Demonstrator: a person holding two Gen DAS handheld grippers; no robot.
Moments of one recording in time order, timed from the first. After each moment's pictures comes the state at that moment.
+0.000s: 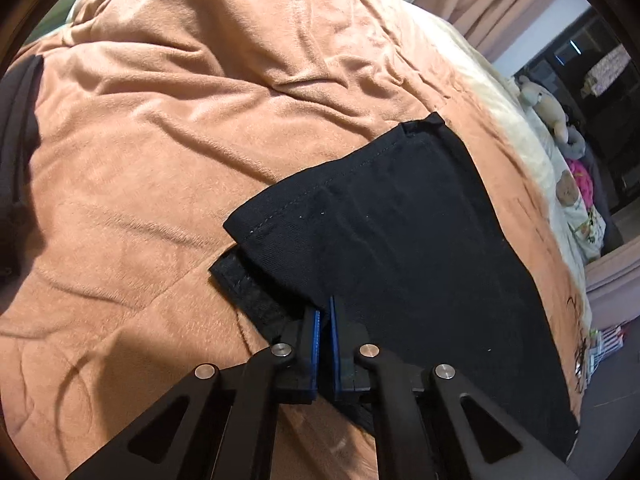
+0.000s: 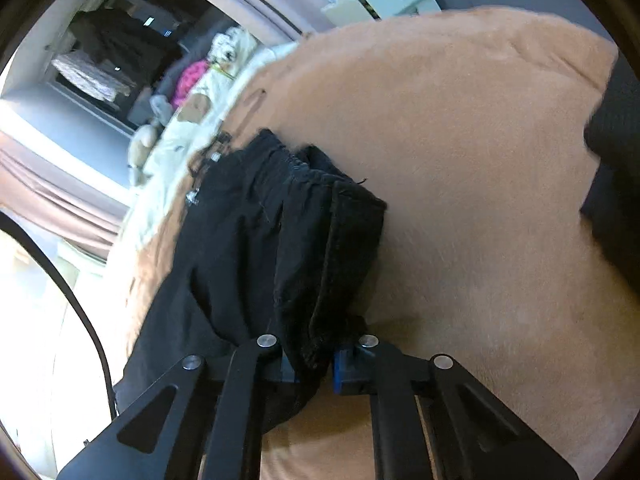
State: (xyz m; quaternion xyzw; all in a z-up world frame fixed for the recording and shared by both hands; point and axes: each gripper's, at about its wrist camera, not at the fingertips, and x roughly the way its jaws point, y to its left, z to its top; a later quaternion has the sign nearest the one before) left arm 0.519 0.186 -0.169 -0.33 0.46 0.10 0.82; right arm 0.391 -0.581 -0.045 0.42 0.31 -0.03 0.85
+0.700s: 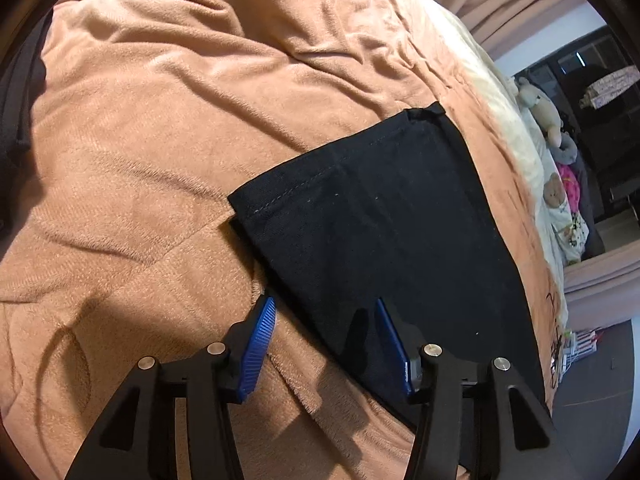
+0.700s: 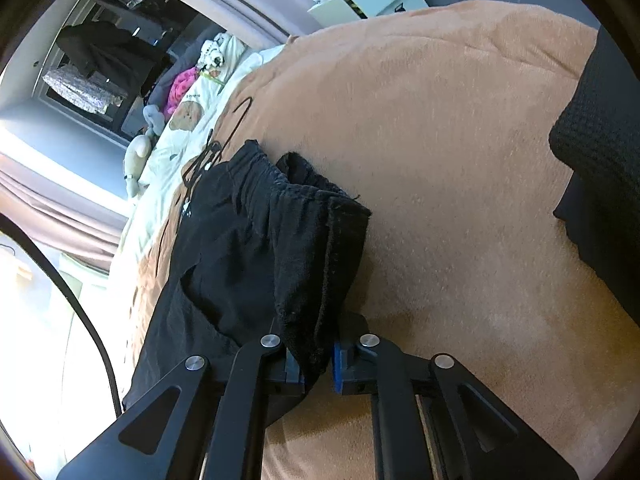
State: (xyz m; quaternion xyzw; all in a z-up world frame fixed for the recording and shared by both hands) left arm 0.499 0.197 -0.180 -0.38 0.47 0.07 0.79; right arm 0.386 -0.595 -0.050 0.45 0.32 -0.04 0.83
